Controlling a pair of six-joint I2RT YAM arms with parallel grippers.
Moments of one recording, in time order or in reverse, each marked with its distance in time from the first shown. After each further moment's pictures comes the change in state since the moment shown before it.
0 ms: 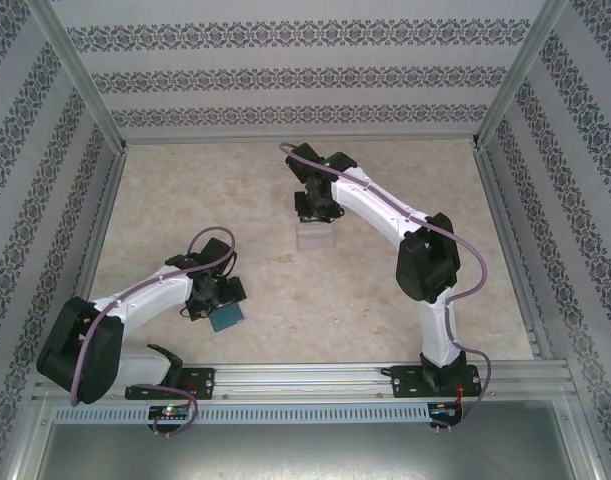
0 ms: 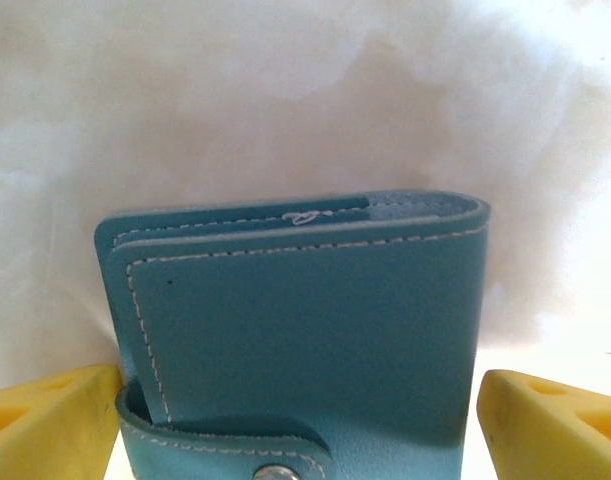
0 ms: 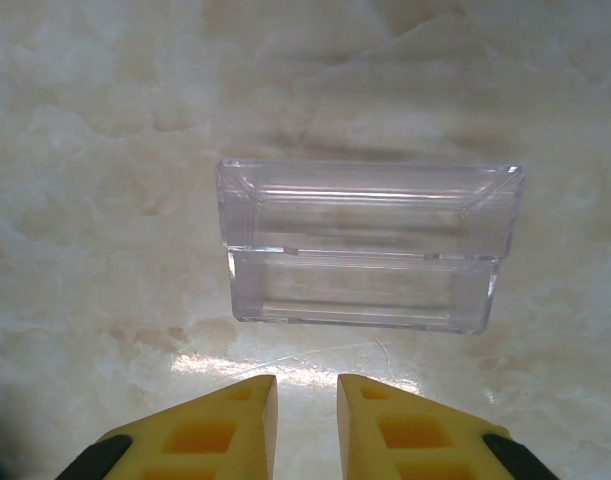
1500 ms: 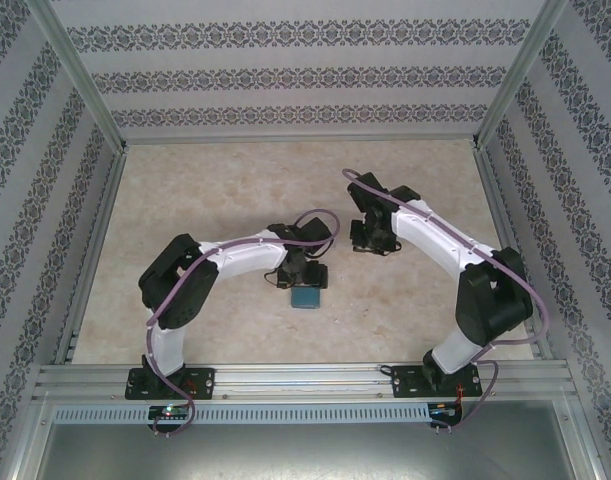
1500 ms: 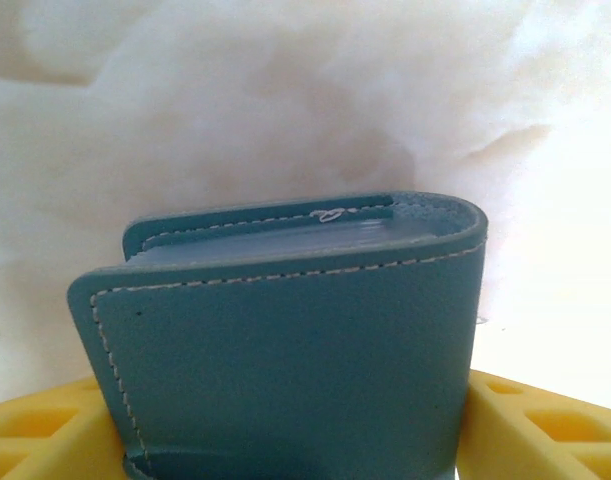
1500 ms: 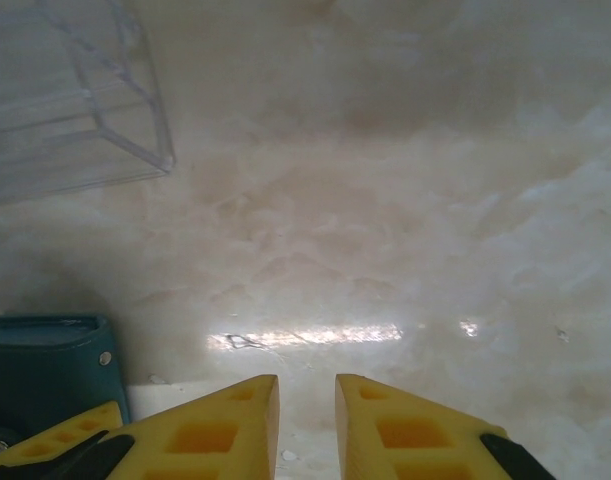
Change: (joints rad) left arm -0.382 0.639 0.693 -0.005 0.092 0.104; right arm -0.175 -0.463 -0.674 0.141 -0.014 0.008
